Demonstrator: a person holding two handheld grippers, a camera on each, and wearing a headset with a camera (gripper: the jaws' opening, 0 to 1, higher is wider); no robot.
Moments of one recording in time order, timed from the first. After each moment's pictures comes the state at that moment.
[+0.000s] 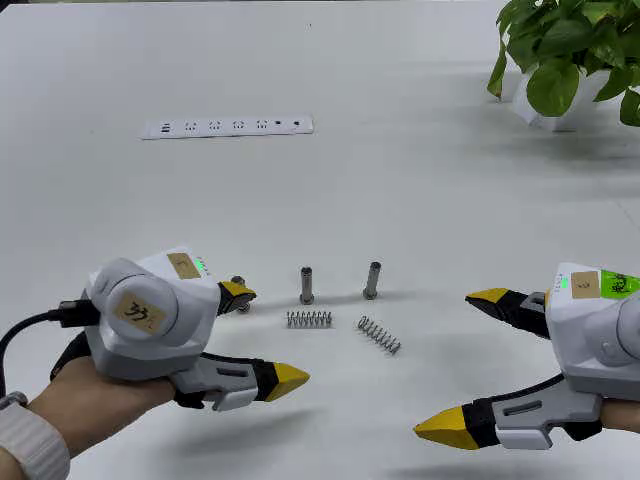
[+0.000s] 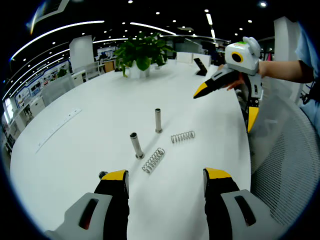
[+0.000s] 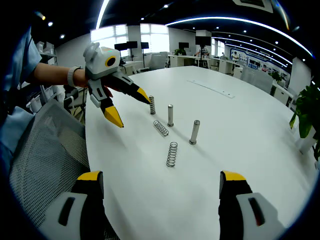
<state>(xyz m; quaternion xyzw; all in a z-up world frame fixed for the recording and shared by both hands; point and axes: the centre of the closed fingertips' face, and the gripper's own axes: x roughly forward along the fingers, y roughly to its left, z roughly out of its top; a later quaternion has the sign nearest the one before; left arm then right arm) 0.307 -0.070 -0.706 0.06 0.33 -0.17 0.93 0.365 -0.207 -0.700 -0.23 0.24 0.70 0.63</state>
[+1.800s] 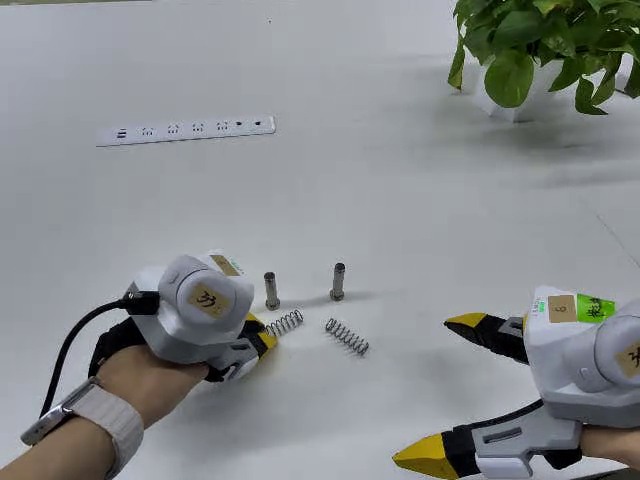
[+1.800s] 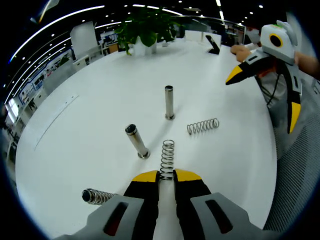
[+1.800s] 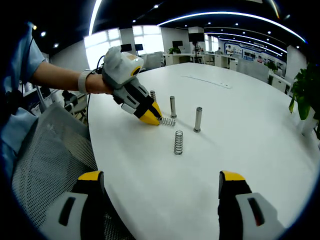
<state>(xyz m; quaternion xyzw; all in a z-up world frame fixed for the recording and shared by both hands) 0.341 -0.065 -0.750 0.08 0.41 -0.13 0.90 0.349 -0.223 -0.709 -0.21 0.27 0.69 0.63</state>
